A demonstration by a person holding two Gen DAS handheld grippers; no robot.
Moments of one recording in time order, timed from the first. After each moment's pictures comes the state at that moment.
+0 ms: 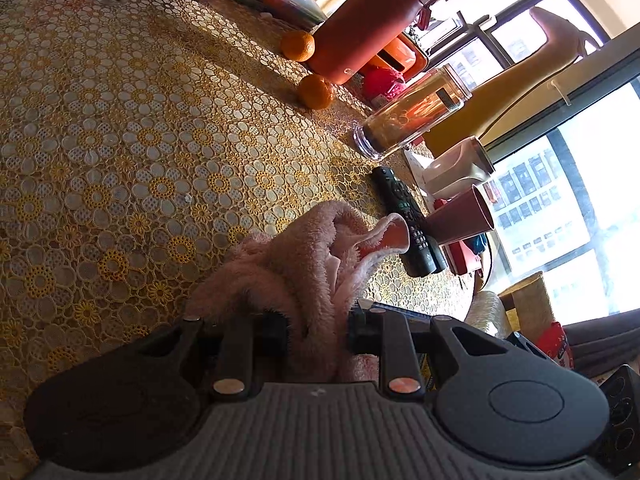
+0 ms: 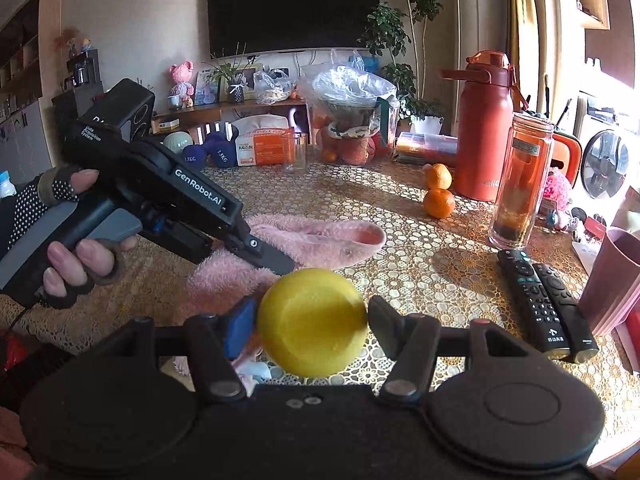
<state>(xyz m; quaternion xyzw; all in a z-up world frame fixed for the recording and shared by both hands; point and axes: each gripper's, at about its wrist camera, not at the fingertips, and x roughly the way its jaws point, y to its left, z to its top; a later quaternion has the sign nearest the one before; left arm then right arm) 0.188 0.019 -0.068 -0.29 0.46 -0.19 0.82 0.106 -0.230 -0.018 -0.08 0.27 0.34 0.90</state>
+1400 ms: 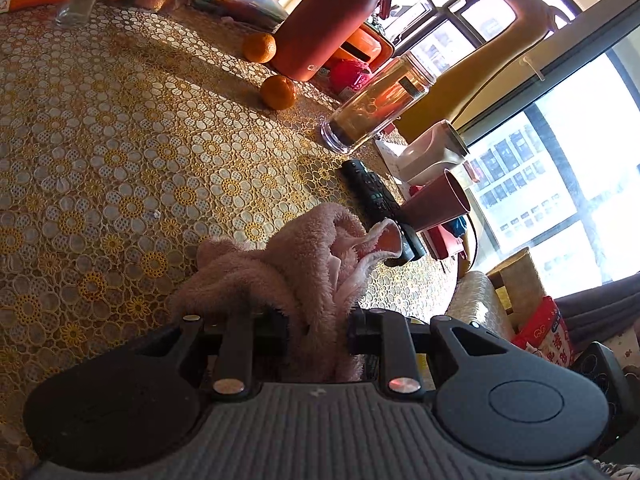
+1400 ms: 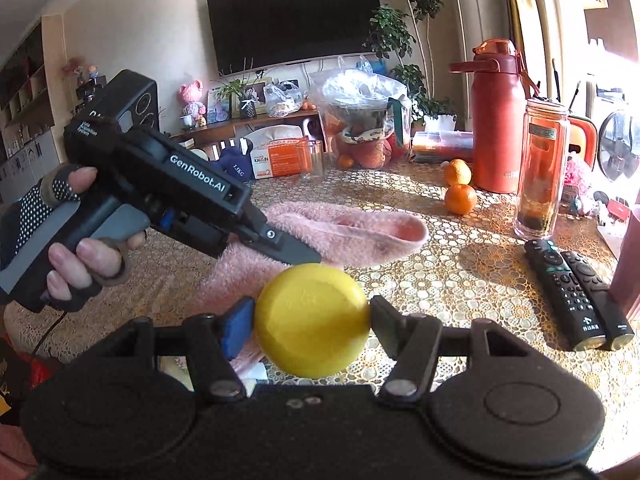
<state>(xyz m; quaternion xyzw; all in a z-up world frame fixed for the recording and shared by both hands) 0.191 0.013 -0.056 -0.27 0.46 -0.23 0.82 0.116 -0.231 -0.027 -0.02 0.28 0.36 0.89</state>
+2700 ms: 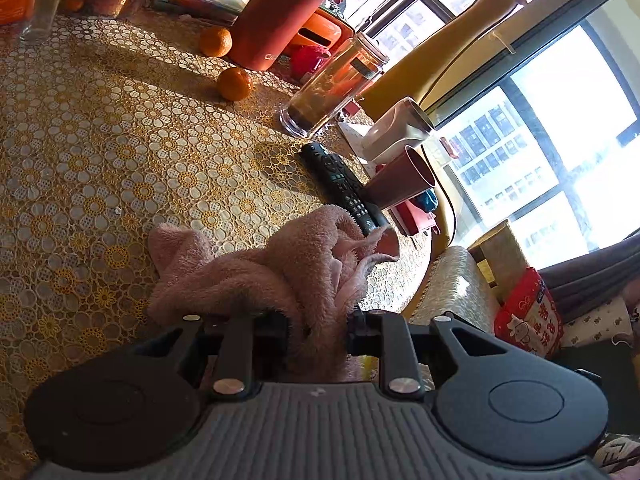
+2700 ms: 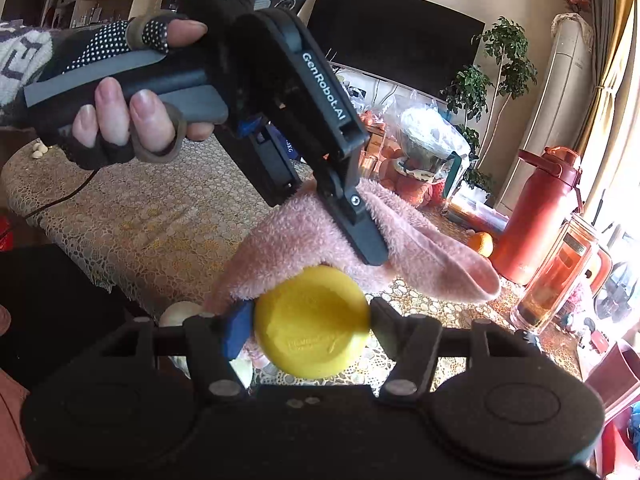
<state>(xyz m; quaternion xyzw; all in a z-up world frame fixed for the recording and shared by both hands) 0.180 -0.005 -0.036 -0.24 0.46 -0.27 0.81 0.066 -0.205 -0.037 -0.23 0.18 0.41 0.87</state>
